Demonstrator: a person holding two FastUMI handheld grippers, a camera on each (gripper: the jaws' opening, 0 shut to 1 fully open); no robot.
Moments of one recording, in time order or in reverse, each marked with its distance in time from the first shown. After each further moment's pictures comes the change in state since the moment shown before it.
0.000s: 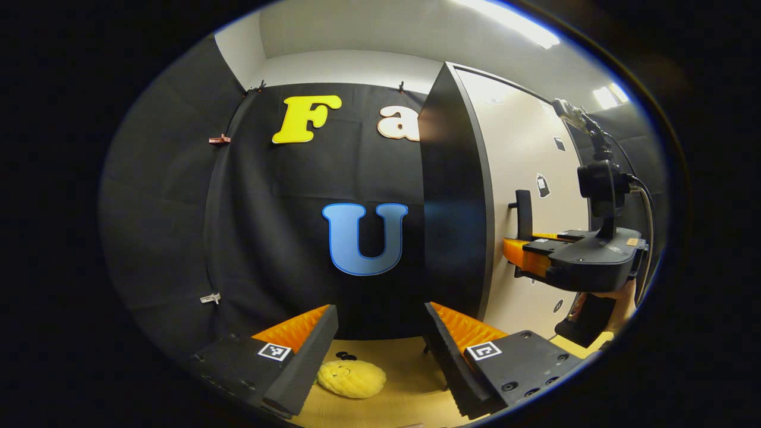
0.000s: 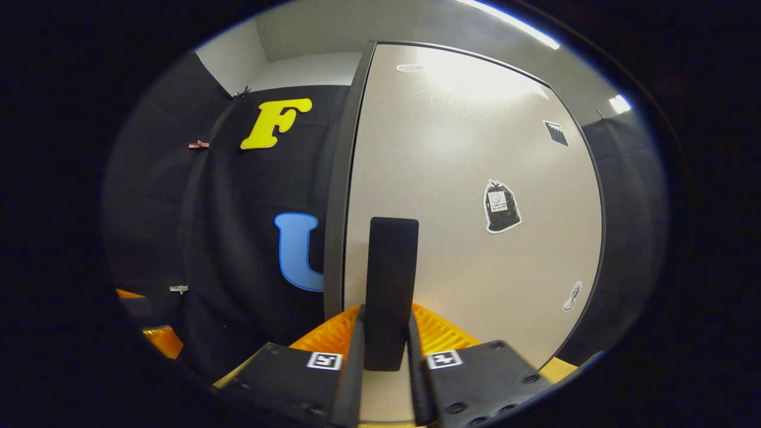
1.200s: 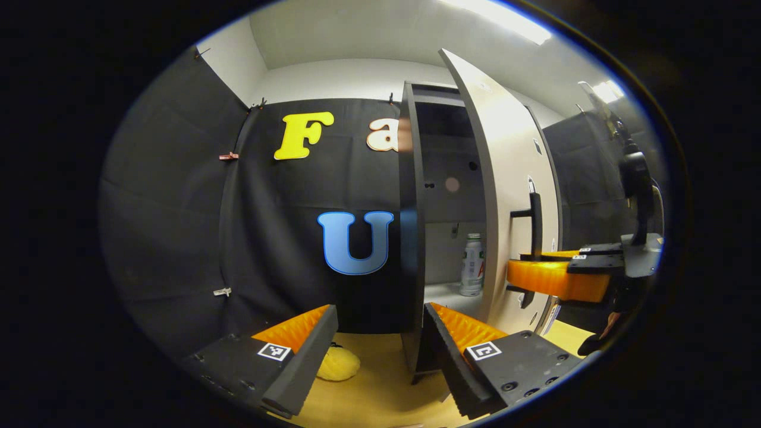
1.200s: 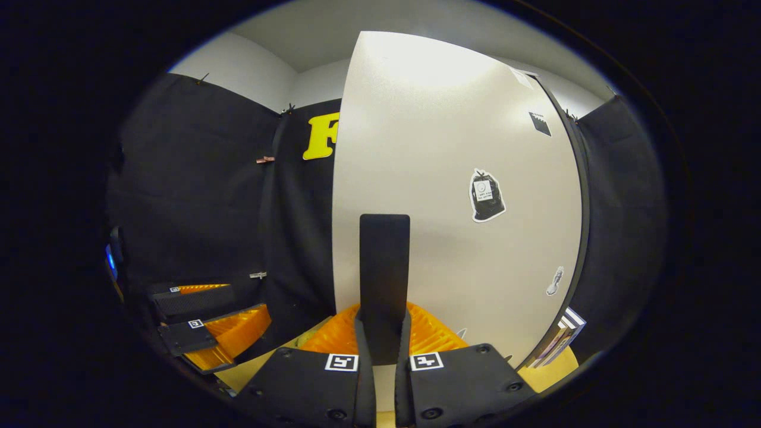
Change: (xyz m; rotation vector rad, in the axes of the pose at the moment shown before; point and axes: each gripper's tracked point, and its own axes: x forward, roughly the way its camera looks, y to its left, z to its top) left arm -0.081 -0.116 0.018 0.014 -0.027 0.098; right arm -0.126 -0.030 0.027 0.088 0.096 0.398
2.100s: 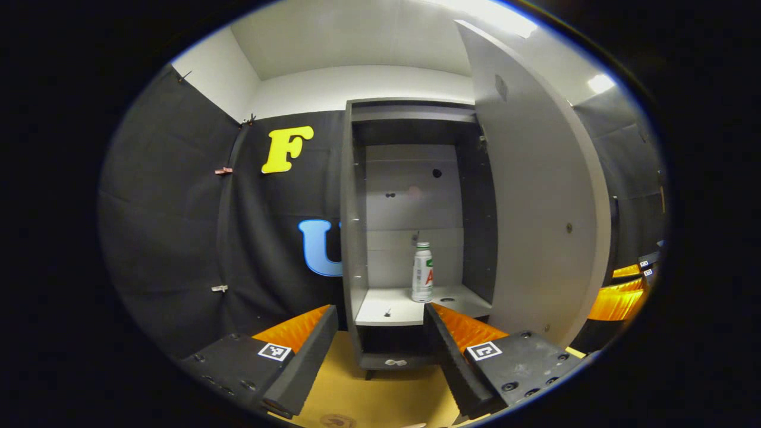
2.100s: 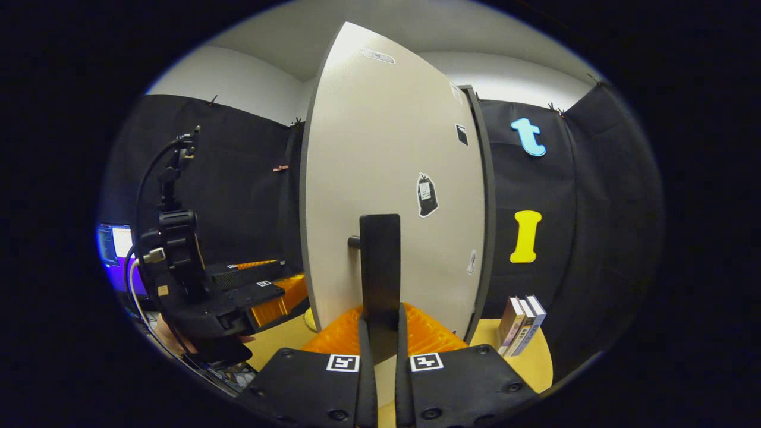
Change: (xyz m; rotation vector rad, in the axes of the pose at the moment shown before) left arm -0.044 -0.163 0.015 0.005 -0.020 -0.016; right arm -0.141 -0.095 0.017 0.013 0.023 0.044
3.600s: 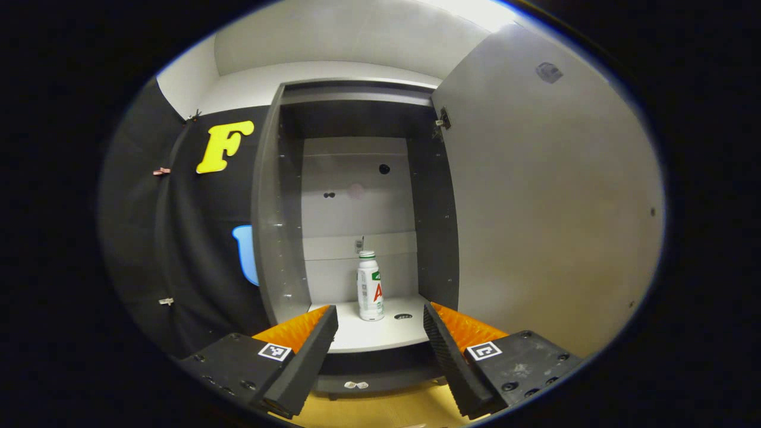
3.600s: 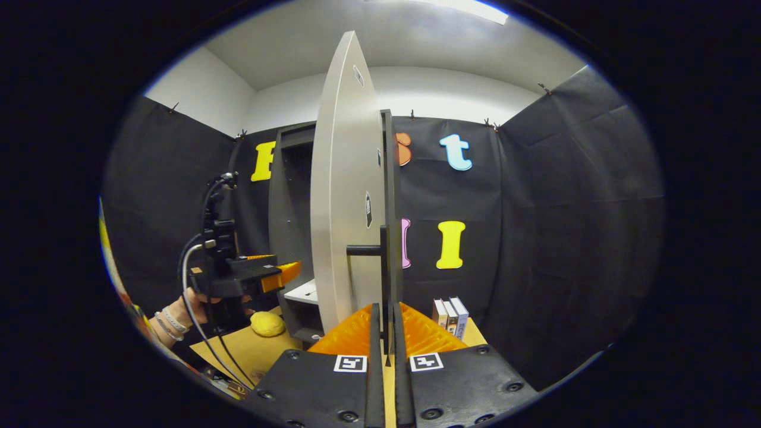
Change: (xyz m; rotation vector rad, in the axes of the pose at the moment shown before) left arm 0.121 -0.060 0.003 0.028 -0.020 -0.271; right arm -0.066 -0.094 0.019 0.002 -0.093 -0.331
